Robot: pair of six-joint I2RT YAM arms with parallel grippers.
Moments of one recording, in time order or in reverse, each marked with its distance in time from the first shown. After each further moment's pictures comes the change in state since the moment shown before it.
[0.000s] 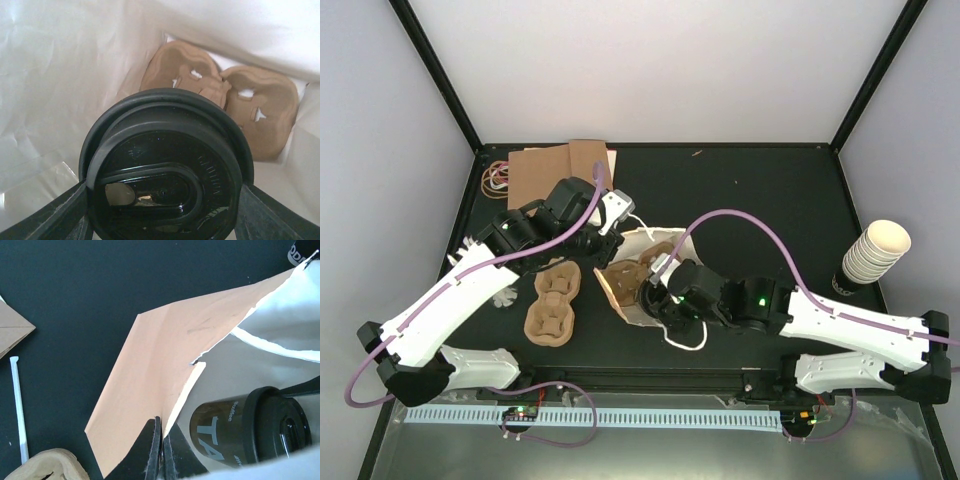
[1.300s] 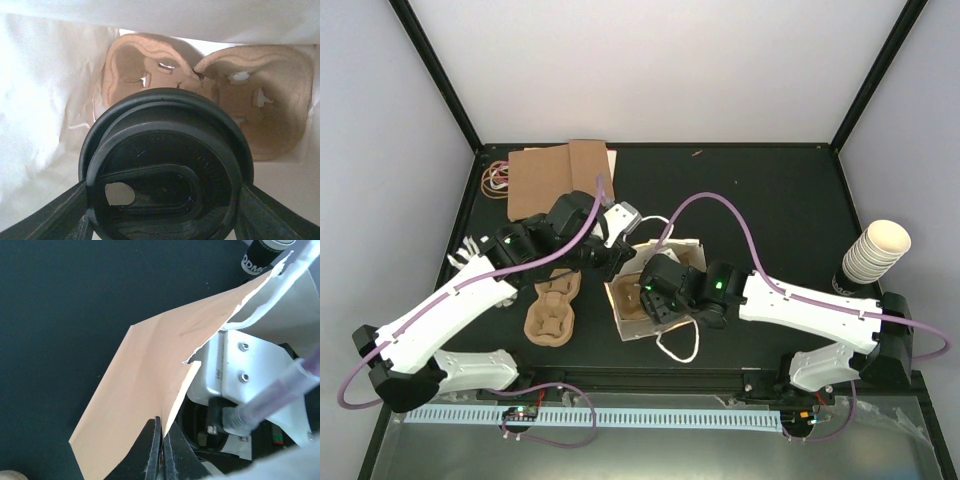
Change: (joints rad) left arm -0.064 -0.052 -0.102 0.114 0.076 -0.066; right arm -0.049 0.224 0.102 -0.137 0.000 0.373
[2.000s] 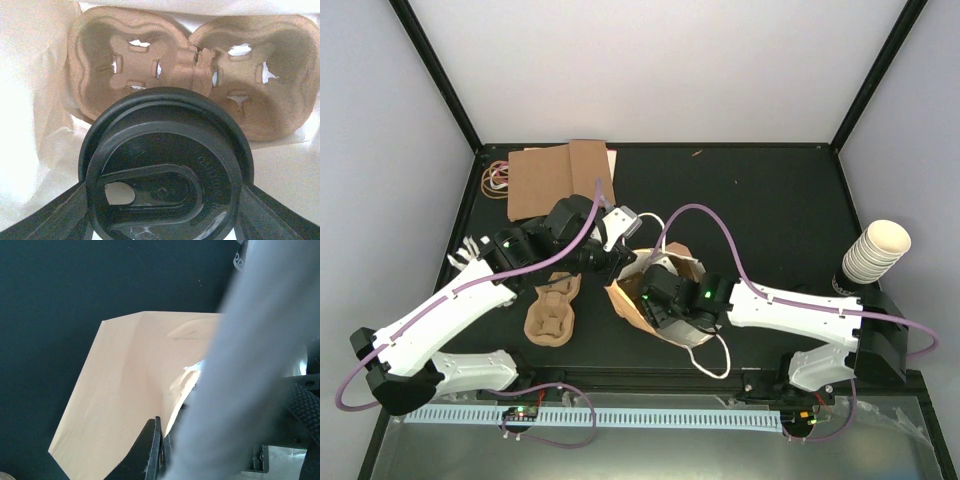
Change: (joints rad) left arm 0.000 -0.033 -0.044 0.027 0.027 -0.012; right arm -0.002 0.038 -0.136 0.147 0.057 -0.026
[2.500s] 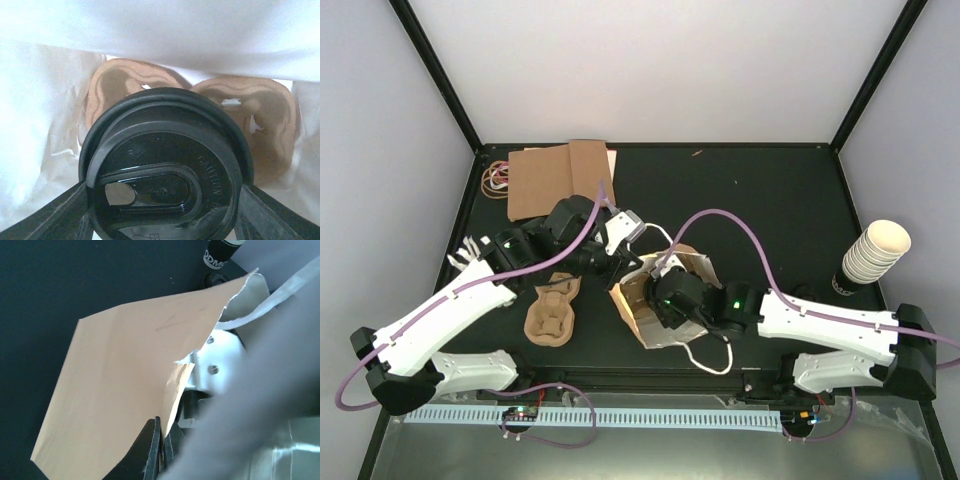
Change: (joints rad) left arm -0.009 0.000 -0.006 0.012 0.107 0.012; right arm 0.017 -0.193 -0.131 0.148 0.057 -0.167
